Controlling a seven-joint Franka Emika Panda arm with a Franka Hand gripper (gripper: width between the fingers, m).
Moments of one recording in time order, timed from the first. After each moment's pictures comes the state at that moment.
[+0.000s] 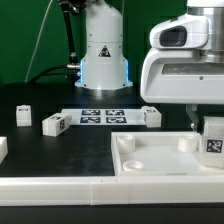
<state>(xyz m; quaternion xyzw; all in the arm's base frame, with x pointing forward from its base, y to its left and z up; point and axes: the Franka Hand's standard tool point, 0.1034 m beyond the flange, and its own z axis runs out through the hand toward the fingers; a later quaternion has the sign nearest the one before) 0.626 0.117 0.081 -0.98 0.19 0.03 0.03</state>
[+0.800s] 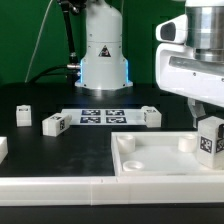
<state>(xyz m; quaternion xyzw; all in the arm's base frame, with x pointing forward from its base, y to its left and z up) 0.623 0.117 0.080 -0.84 0.54 0.03 0.02</state>
